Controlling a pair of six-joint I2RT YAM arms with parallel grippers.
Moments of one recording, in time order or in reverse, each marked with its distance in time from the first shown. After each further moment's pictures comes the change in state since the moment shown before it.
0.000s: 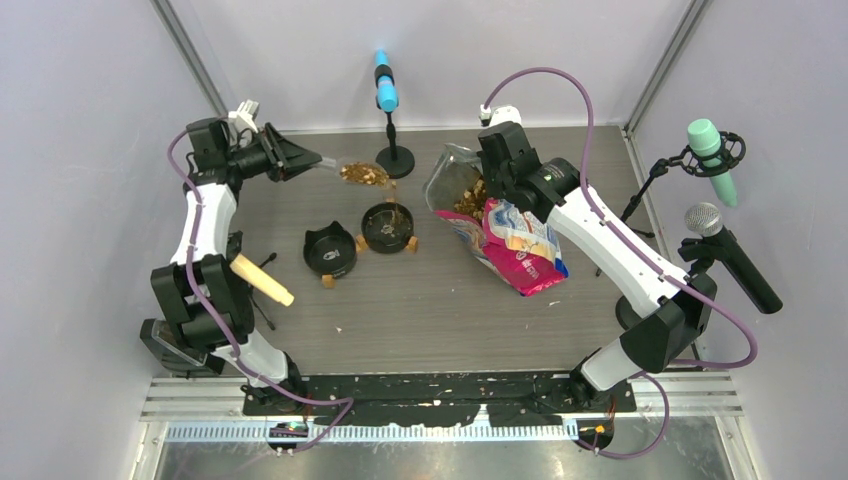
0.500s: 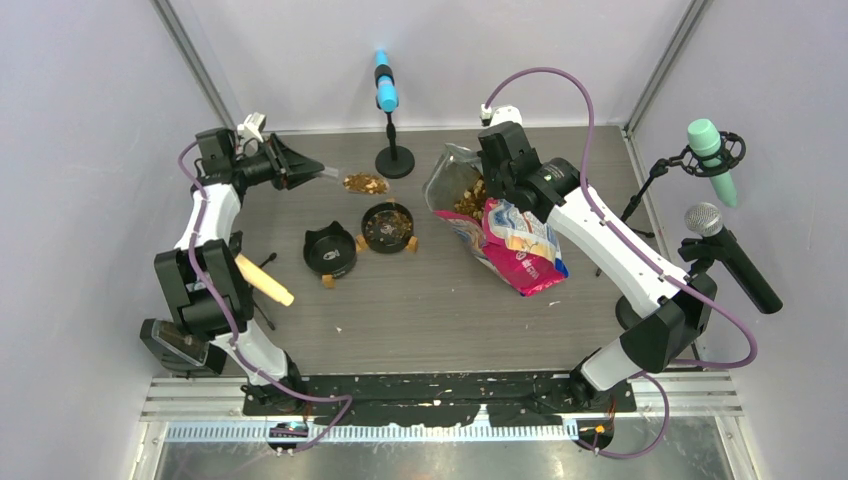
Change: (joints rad) left arm 0.009 0.077 -0.034 0.000 0.038 0.004; right arm 0.000 0.000 0.000 0.000 0.000 0.014
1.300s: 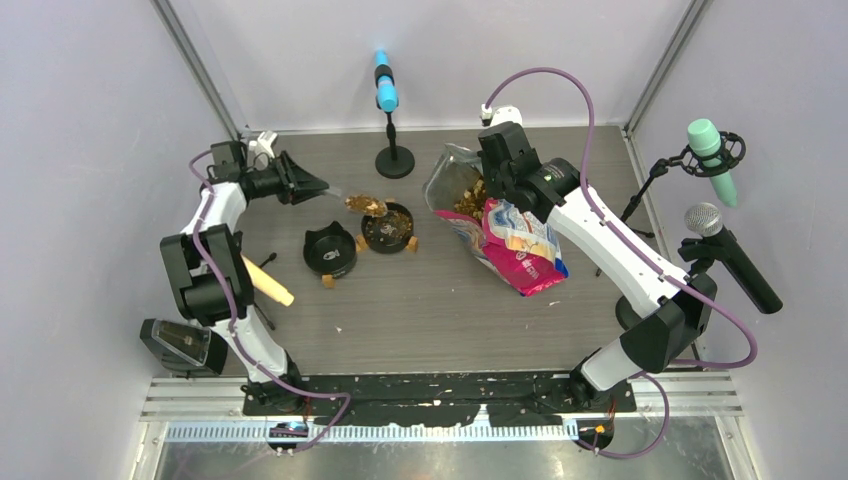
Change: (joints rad) left arm -0.006 0.104 -0.003 -0.144 -0.050 0.197; right arm 0.000 -0.001 -0.002 0.000 0.001 0.005
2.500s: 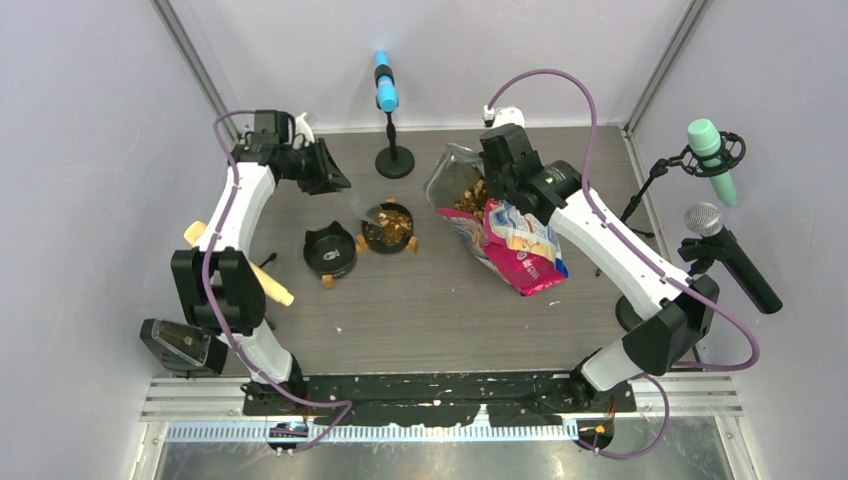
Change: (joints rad) left arm -0.274 -0.083 0.226 -0.393 -0.571 0.100; right arm -0.003 -0.014 -0.024 0.016 0.008 0.000
